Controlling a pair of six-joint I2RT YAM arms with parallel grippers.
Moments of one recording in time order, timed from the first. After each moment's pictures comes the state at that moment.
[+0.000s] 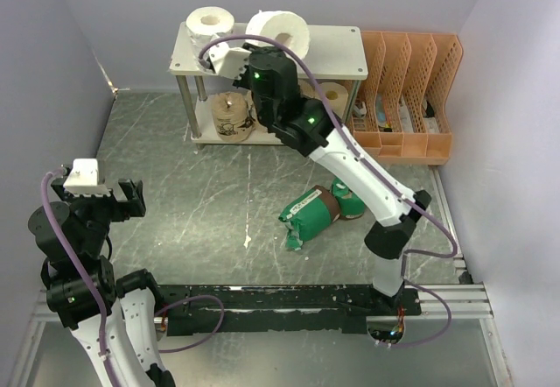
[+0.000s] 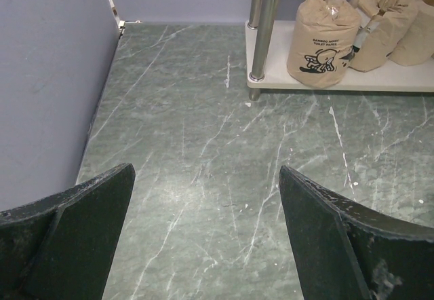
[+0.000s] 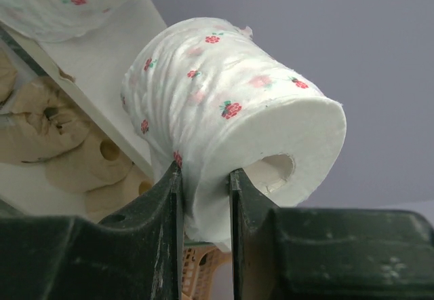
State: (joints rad) left arm 0.41 0.39 1.02 -0.79 0.39 0.06; right arm 0.94 1.84 2.27 -0.49 0.75 -0.99
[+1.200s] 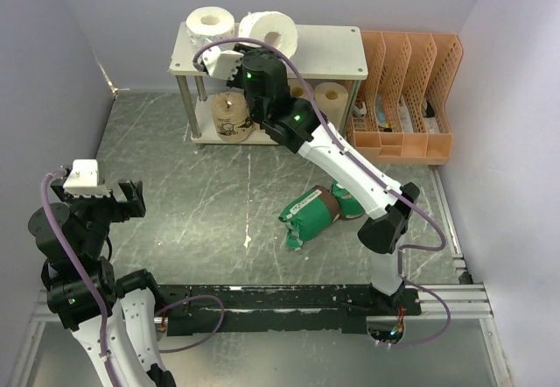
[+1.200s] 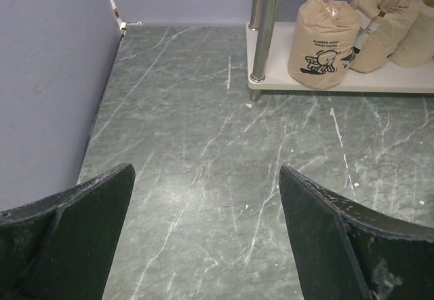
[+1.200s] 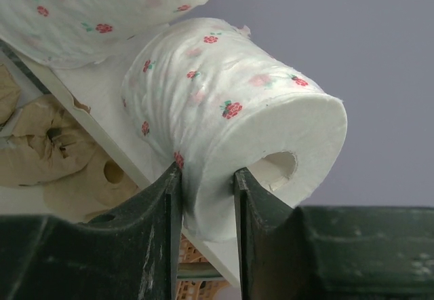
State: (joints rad) left arm 0.42 0.39 1.02 -0.79 0.39 0.06; right arm 0.90 1.92 2.22 -0.34 0.66 -1.05
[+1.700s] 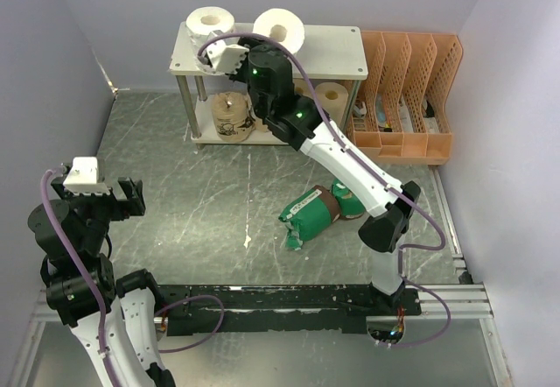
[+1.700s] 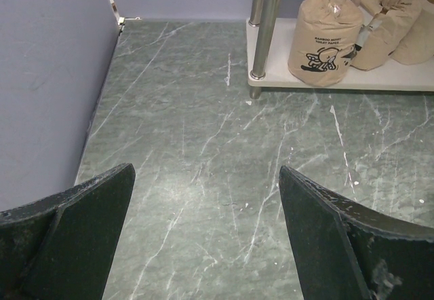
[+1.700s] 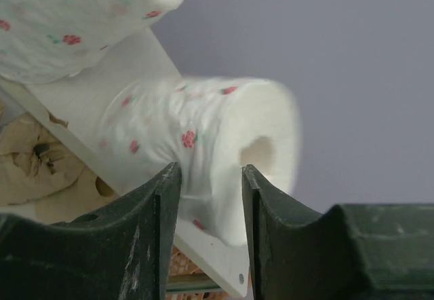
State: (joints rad) left arm 0.42 0.41 1.02 -0.79 0.39 0.06; right arm 0.87 1.92 2.20 -0.29 0.64 -1.05
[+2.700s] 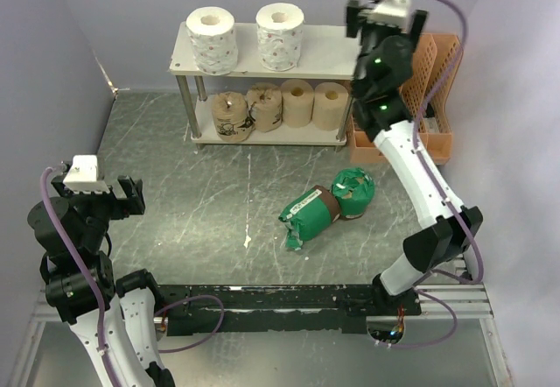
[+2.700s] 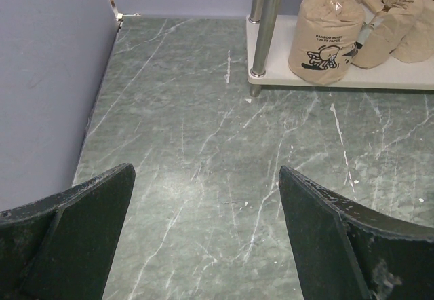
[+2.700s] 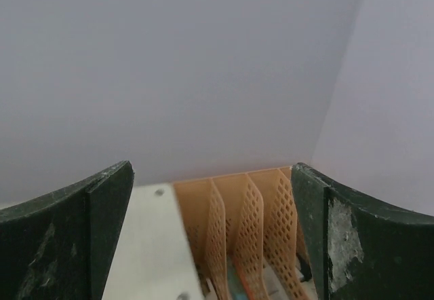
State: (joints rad) left arm 0.42 0.42 1.02 -0.78 0.39 0.06; right arm 0.48 1.60 1.77 0.32 0.69 -0.49
